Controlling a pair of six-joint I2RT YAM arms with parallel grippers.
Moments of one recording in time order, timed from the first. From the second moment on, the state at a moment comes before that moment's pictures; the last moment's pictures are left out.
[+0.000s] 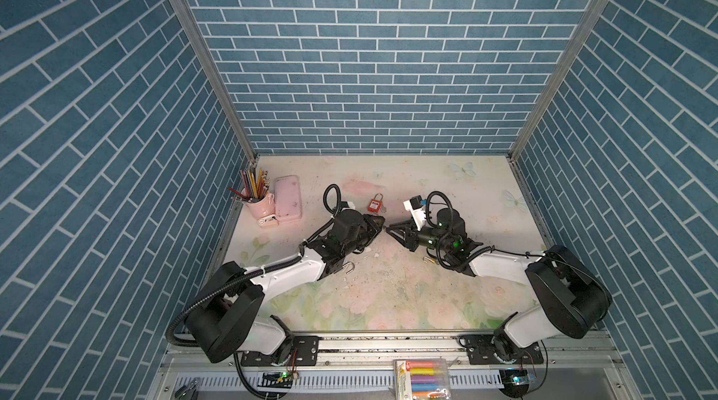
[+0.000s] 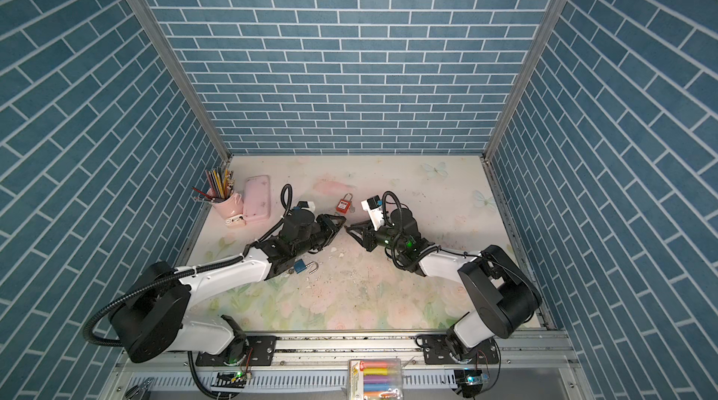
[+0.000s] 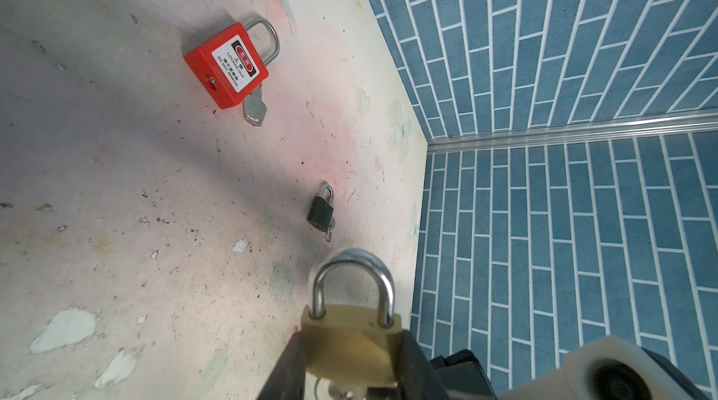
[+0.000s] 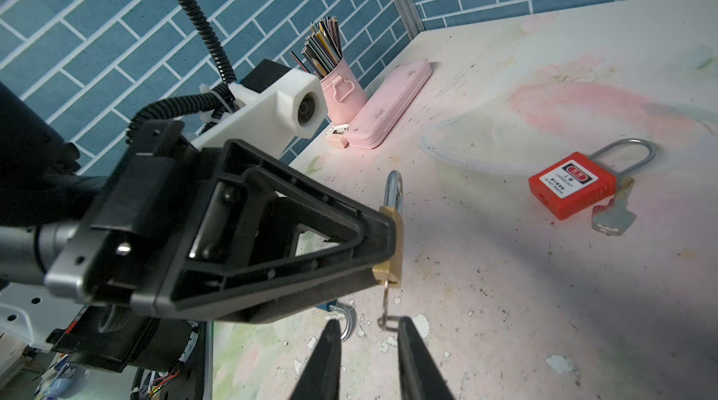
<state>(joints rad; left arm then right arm) -0.71 1.41 0.69 0.28 0.03 -1.35 0.67 1.53 0.61 0.65 -0.57 0.41</state>
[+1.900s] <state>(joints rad) -0.50 1.28 0.71 0.12 -0.20 -1.28 0.71 1.50 0.54 0.61 -0.55 0.42</state>
